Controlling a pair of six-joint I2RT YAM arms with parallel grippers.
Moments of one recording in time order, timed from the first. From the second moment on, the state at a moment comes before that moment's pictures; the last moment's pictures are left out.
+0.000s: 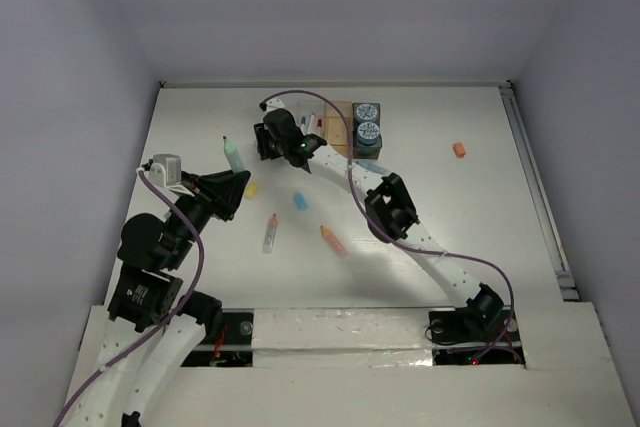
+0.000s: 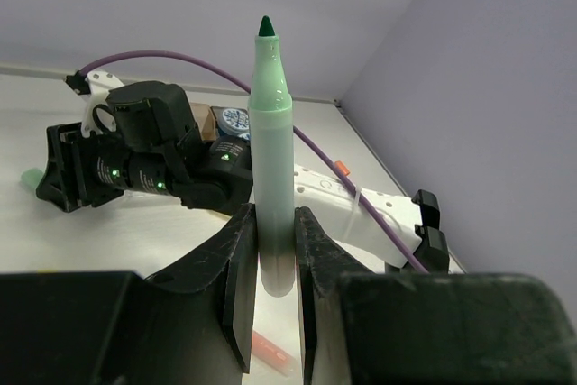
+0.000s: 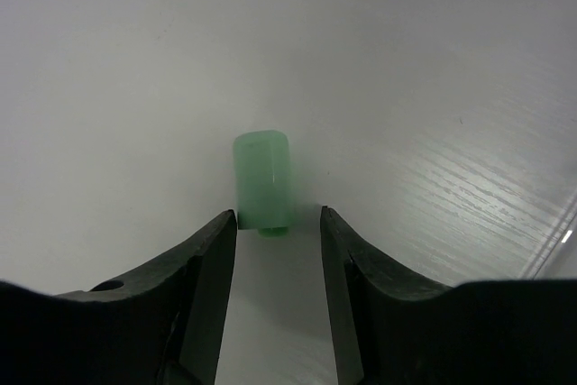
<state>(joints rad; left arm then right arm) -0.38 0.41 0.74 -0.20 0.12 -0.51 0.81 2.84 2.66 -0.35 0.10 0.32</state>
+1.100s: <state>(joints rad) -0.40 0.39 0.71 -0.20 0.10 -0.48 0.83 2.40 1.81 0.04 0.14 0.40</state>
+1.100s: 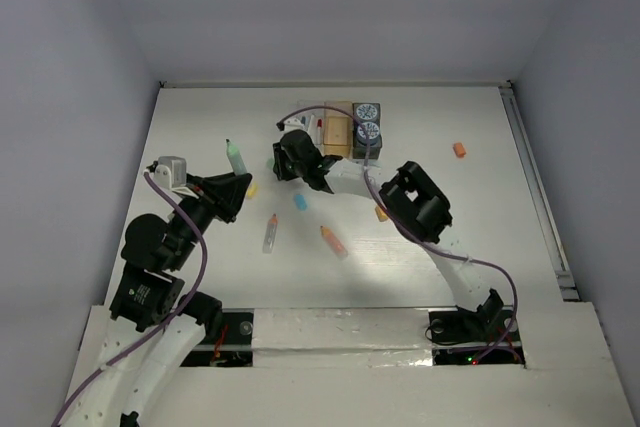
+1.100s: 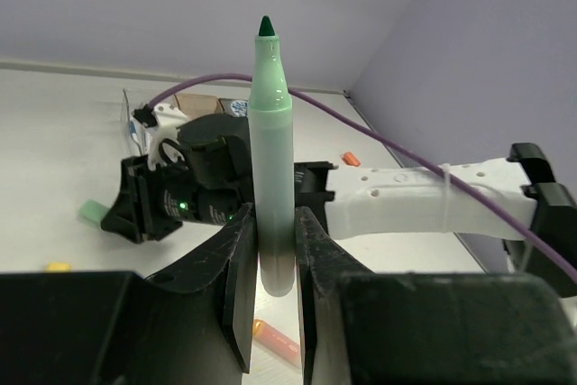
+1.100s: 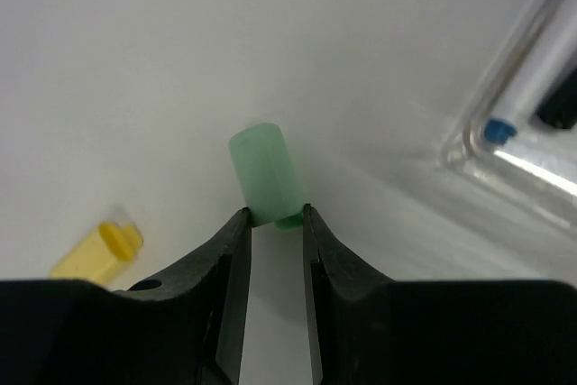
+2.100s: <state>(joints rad) -0.40 0.43 0.71 -0.22 0.03 -0.36 0.88 2.24 1.82 -0.29 0.21 0.26</state>
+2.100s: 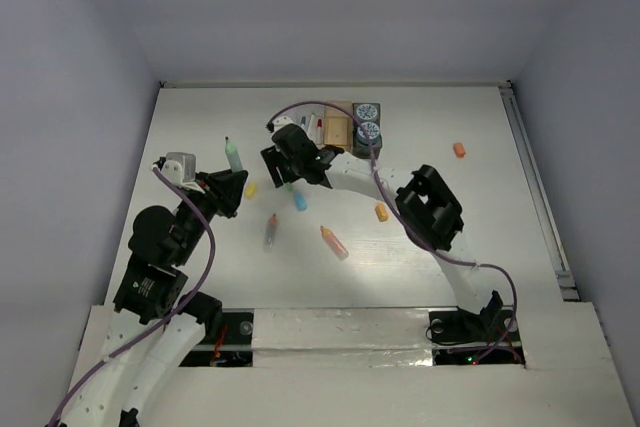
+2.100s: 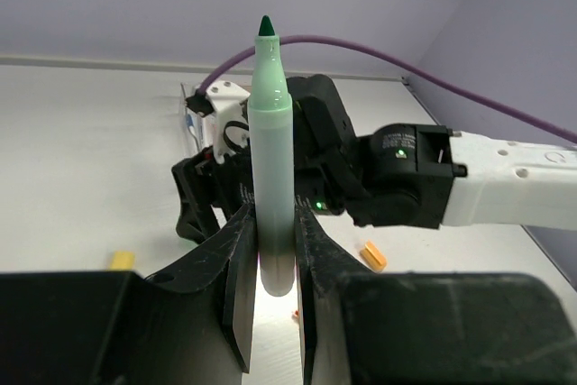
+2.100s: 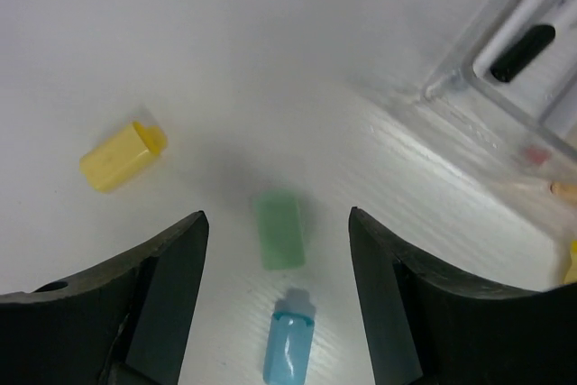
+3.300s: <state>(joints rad) -0.40 0.50 0.71 -0.22 0.08 -0.36 0.81 2.36 2.04 -0.44 0.03 0.21</state>
